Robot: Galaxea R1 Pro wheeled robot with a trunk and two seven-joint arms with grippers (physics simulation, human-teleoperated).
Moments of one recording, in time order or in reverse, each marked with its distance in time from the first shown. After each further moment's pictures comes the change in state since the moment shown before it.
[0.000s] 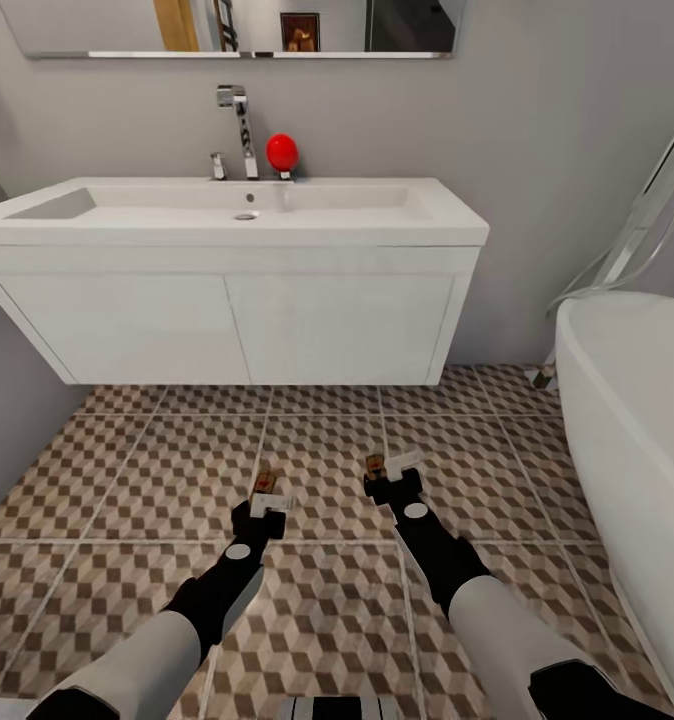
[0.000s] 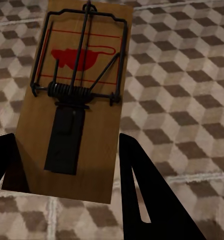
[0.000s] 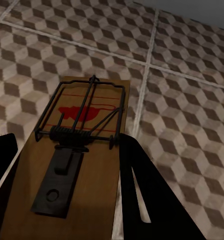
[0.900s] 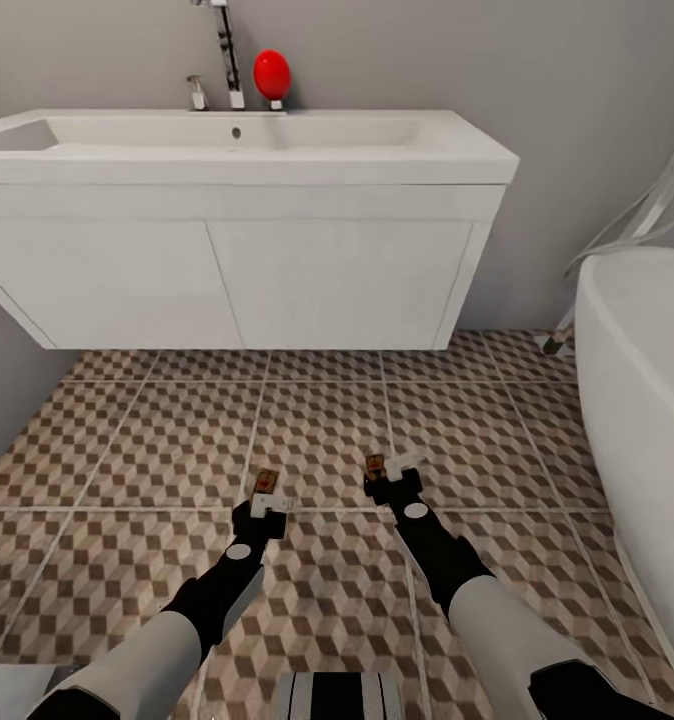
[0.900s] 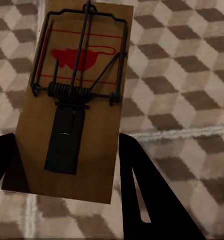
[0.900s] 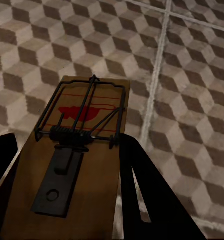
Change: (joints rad) left arm 0.000 -0.001 0.000 0.000 0.000 0.000 0.000; right arm 0.000 0.000 -0.001 0.000 0.000 0.000 0.000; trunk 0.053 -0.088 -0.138
